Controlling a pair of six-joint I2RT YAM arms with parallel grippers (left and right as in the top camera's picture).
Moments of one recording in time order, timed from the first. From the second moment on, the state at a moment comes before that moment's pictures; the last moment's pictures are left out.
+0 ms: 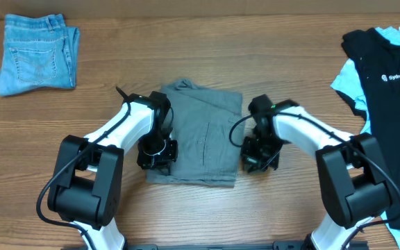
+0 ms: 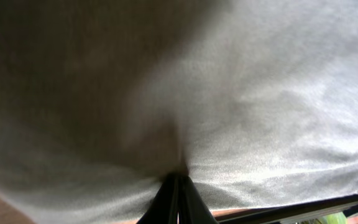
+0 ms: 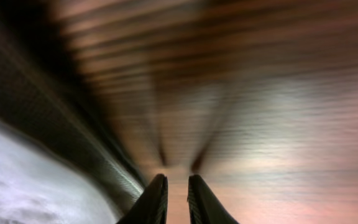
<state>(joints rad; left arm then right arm) -0.31 1.89 1.15 -1.13 0.30 -0.26 0.36 1.87 1.08 -0.98 -0.40 0.63</state>
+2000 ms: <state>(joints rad) -0.10 2.05 1.53 -1.06 0.14 -0.04 0.33 1.71 2.15 -1.60 0.06 0.62</state>
